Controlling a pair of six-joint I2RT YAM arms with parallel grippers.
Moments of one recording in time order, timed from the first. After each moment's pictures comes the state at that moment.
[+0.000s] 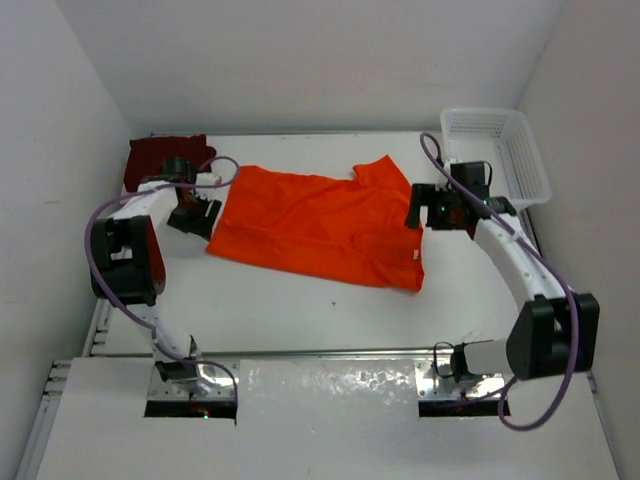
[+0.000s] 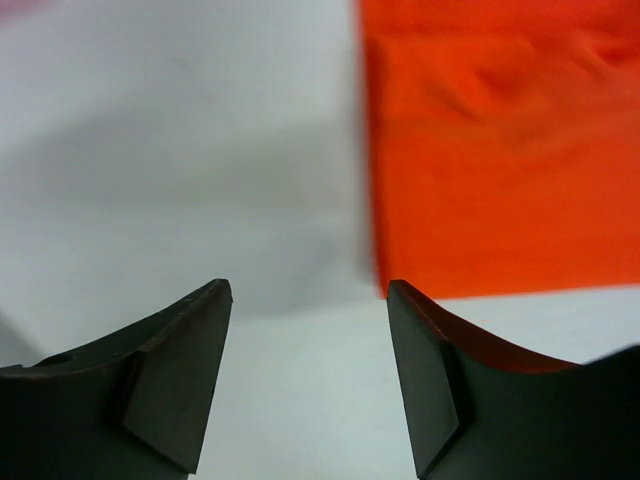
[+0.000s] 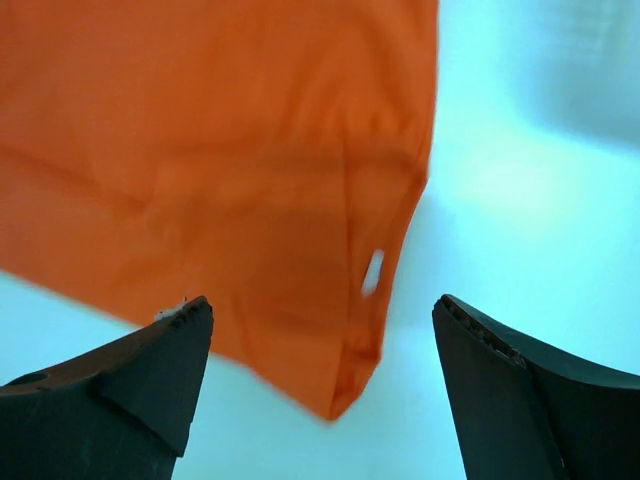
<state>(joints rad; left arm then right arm) 0.12 1.81 1.29 -0.70 0.06 0.42 0.10 1.42 1.09 -0.52 -0.13 0.11</state>
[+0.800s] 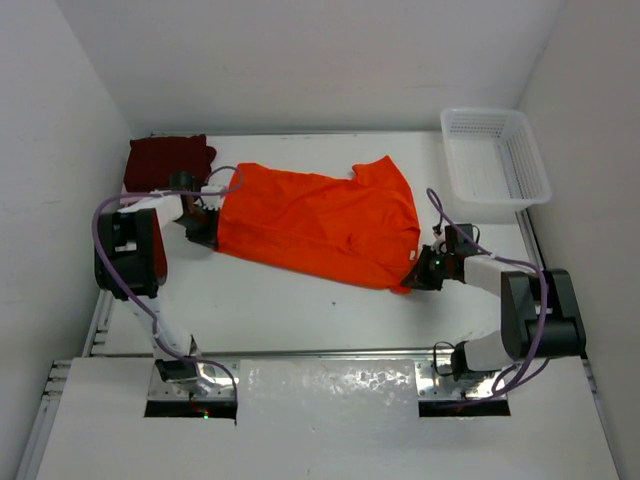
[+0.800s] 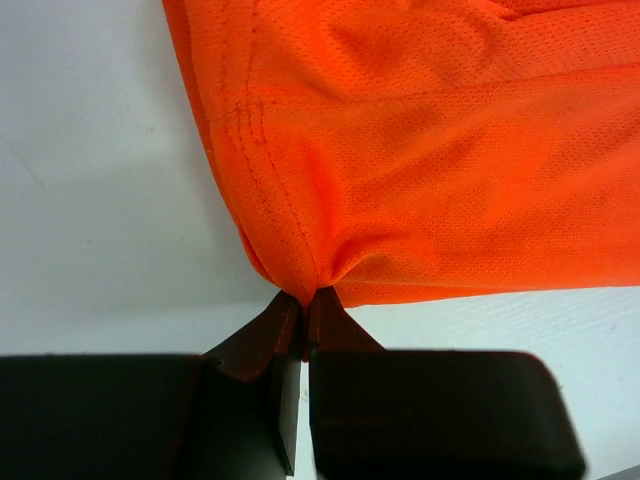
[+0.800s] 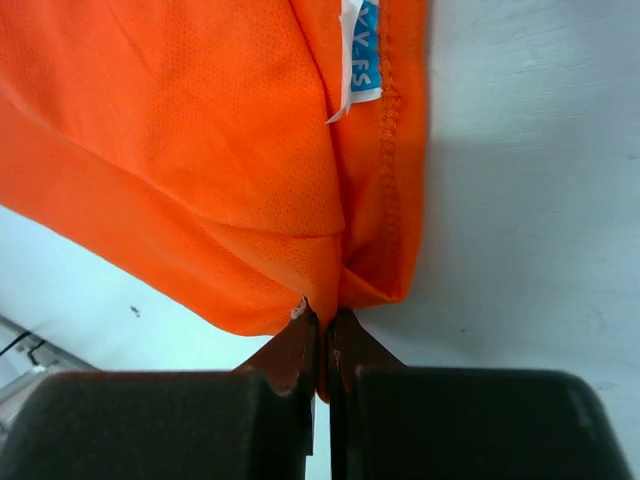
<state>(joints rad) 0.12 1.86 1.15 -0.60 0.28 0.31 0.02 1.46 0.48 -0.14 -0.46 0.45</state>
